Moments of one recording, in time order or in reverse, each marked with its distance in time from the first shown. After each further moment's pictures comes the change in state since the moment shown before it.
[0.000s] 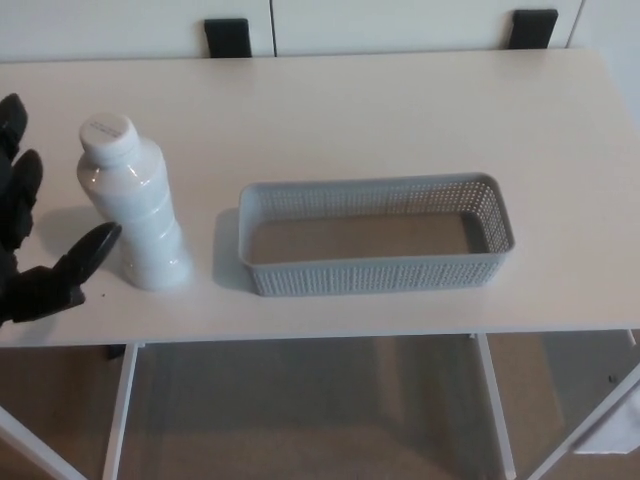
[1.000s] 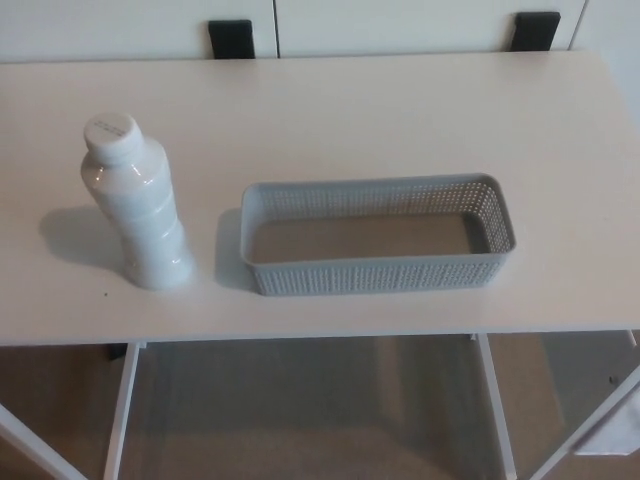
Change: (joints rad) left_arm 0.266 0.007 0.177 0.552 0.063 0.036 0.066; right_arm 0.019 0.000 -0.033 0.090 0.014 -0.005 0.031
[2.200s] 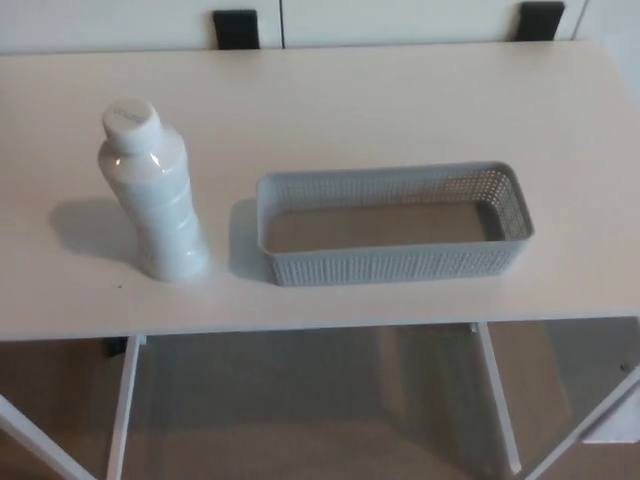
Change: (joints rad) left_arm -0.001 0.142 -0.175 0.363 -0.011 0.078 -0.165; right_arm 0.040 0.003 -0.026 -0.012 0.018 0.015 0.015
